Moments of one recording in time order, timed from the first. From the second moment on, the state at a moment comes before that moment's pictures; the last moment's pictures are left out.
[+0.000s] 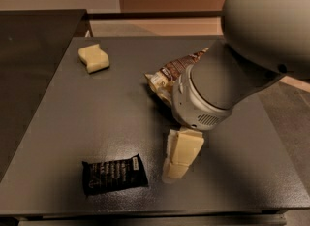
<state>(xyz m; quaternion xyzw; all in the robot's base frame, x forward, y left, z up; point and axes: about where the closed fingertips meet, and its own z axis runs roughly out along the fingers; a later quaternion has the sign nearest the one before) 0.382 -0.021 0.889 -0.70 0.67 0.11 0.21</state>
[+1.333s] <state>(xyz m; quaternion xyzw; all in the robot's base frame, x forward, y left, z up) 0.354 0.054 0.807 -0.73 0.65 0.12 0.18</state>
